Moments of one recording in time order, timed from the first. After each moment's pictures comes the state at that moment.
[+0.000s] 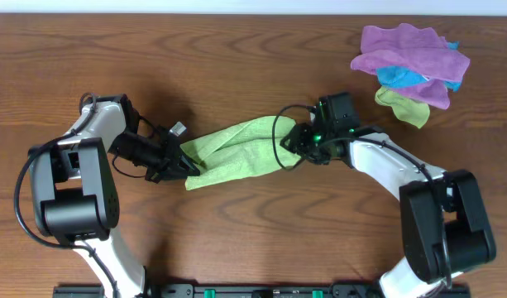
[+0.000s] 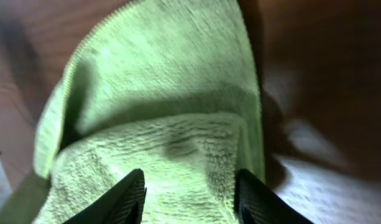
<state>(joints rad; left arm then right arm) 0.12 1.99 1.22 -1.35 0.91 0.28 0.30 1.79 0.97 -0.30 -0.45 0.68</state>
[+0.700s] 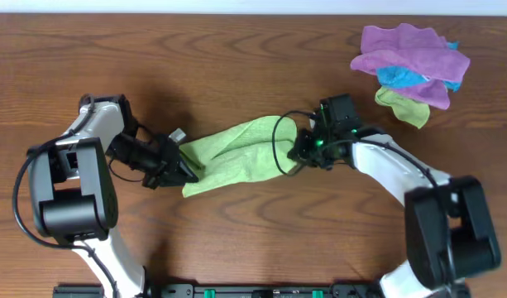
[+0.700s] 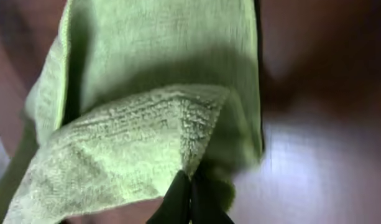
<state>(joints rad) 0.14 1.99 1.22 -1.53 0.89 0.37 0.29 1.72 0.96 -0.45 -0.51 0.62</state>
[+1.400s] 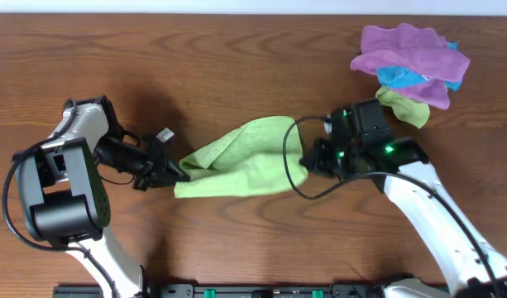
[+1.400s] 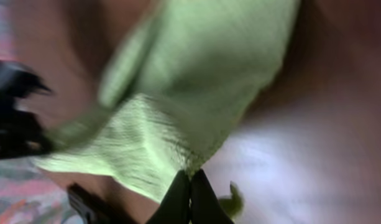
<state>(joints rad) 0.21 1.99 1.22 -1.60 0.98 0.45 0.29 1.37 0.96 -0.61 -0.50 0.55</state>
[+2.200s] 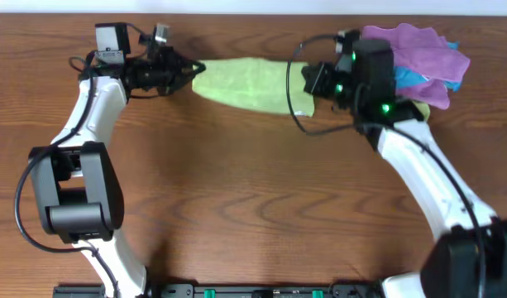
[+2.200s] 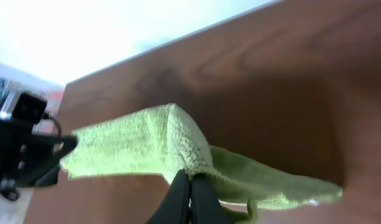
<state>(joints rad) 0.06 1.99 1.48 -0.33 1.09 -0.66 0.24 1.64 1.27 -0.21 -0.32 0.60</state>
